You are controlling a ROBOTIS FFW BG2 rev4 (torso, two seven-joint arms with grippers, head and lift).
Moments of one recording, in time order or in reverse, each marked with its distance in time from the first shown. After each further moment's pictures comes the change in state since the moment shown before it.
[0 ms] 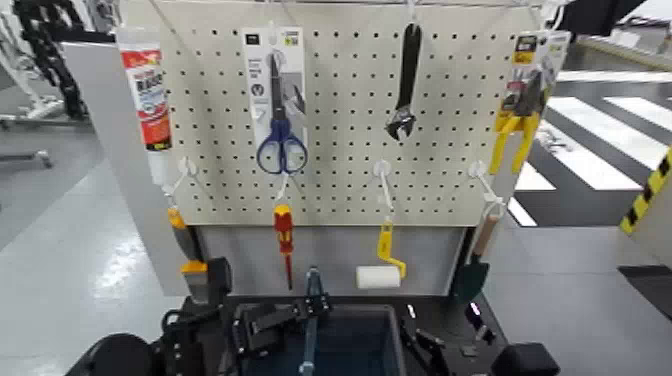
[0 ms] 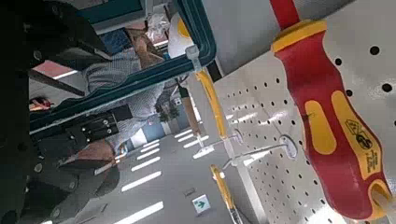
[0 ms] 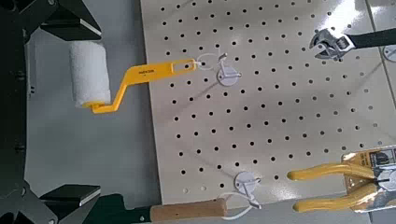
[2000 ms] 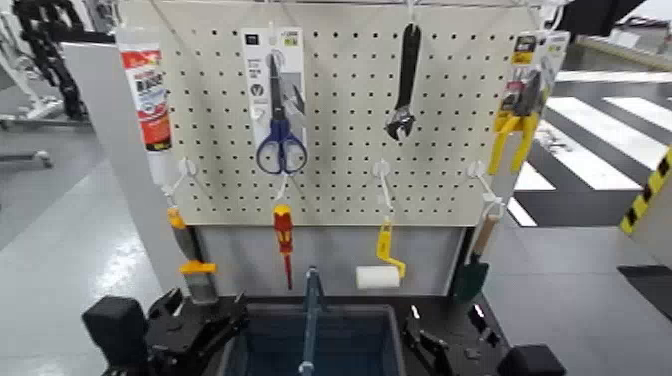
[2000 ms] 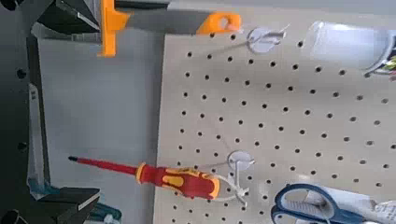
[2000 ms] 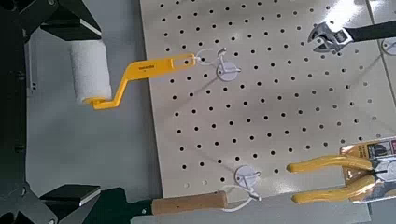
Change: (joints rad) left arm 0.532 -0.198 0.215 -0.547 -0.946 -0.812 0.575; right arm 0.012 0.000 -0.010 -0.013 -0.009 0.005 0.000
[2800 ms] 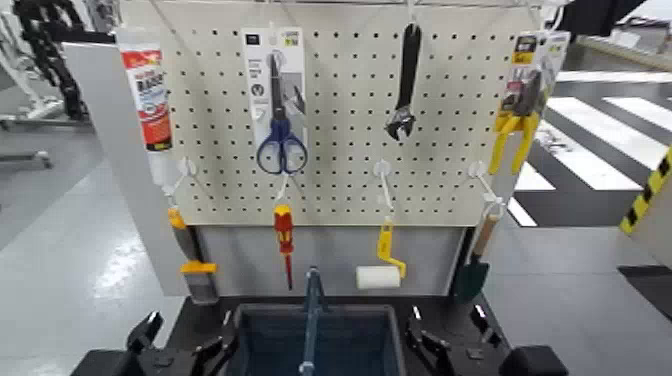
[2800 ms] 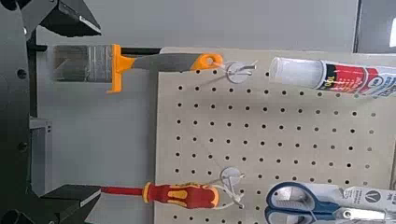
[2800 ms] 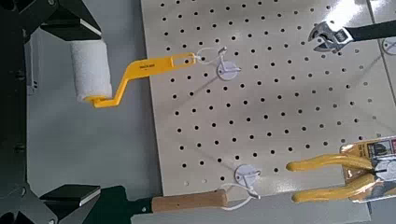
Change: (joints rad) left arm 0.108 0.016 -0.065 0.022 -0.098 -0.237 0.193; right arm 0.005 -0.003 -0.004 -0.007 0.000 0.006 0.001
